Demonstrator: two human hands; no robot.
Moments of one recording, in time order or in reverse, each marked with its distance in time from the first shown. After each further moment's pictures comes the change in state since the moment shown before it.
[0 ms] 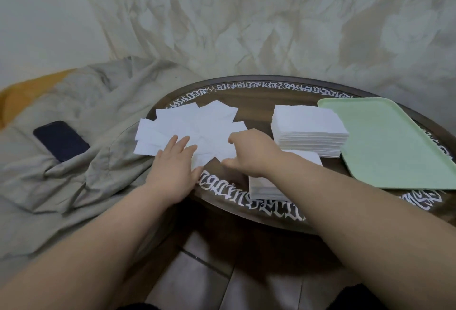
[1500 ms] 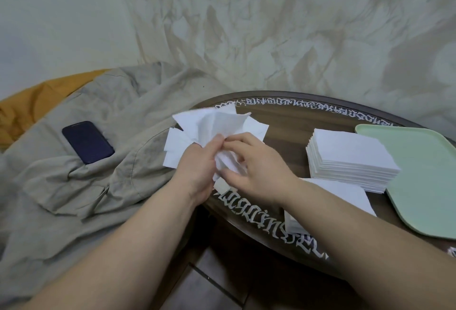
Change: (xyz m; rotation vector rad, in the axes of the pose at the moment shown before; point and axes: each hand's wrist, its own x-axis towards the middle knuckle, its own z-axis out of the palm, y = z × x) left_hand 0.020 0.007 -0.044 -1.694 0.151 -0.446; right_hand 0.029 -0.043 0.013 0.373 0.297 -0.298
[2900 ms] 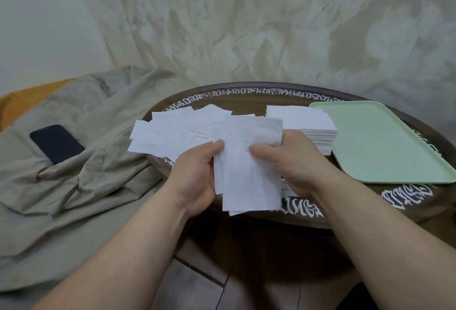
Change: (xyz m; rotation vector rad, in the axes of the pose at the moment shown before) left_hand -0.087 -0.040 0.051 -0.098 -0.353 -0.090; right_hand -0.112 0.015 -0.068 0.837 0.209 0.602
